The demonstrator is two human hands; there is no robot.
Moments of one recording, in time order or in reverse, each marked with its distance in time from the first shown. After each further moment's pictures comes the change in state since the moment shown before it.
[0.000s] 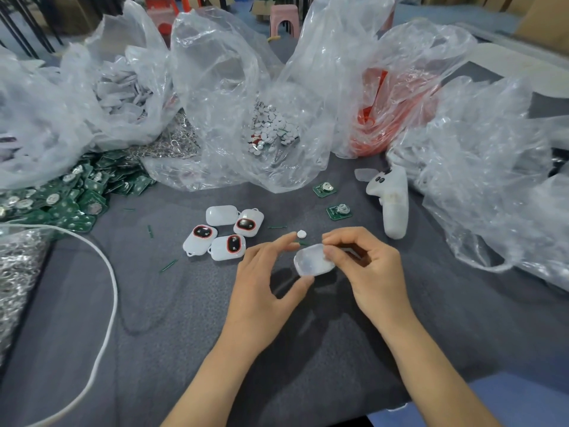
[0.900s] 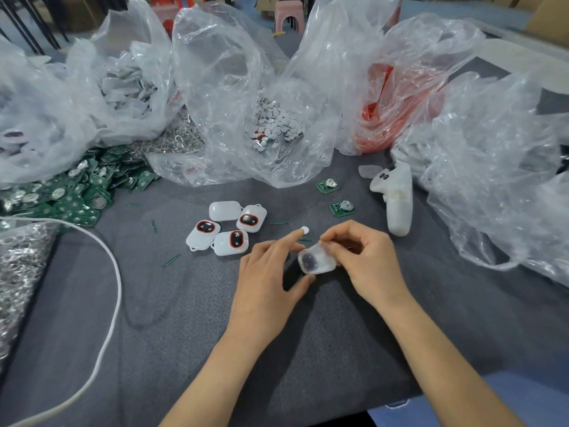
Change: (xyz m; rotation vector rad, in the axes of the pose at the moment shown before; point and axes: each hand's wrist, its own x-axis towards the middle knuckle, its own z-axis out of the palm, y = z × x) left_hand 0.004 -0.010 0.009 0.234 -0.067 -0.011; right_hand 0.015 0.005 -0.001 -0.249 -0.082 0.098
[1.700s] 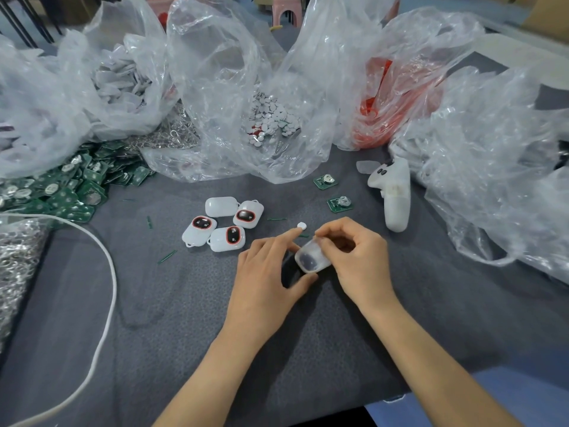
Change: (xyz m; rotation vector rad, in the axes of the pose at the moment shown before) left_hand 0.000 0.004 -0.001 0.007 -0.010 0.010; right_hand -0.007 -0.005 0.013 -0.071 0.127 -0.026
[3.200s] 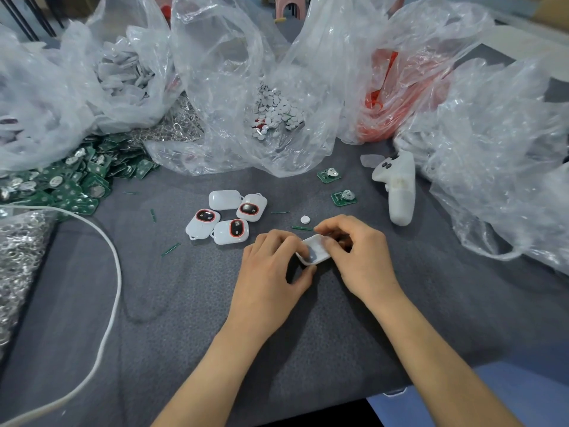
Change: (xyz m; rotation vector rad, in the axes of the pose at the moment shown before) left_hand -0.003 0.004 0.000 0.022 0.031 0.044; right_hand 0.002 0.004 -0.002 -0.177 -0.115 -0.060
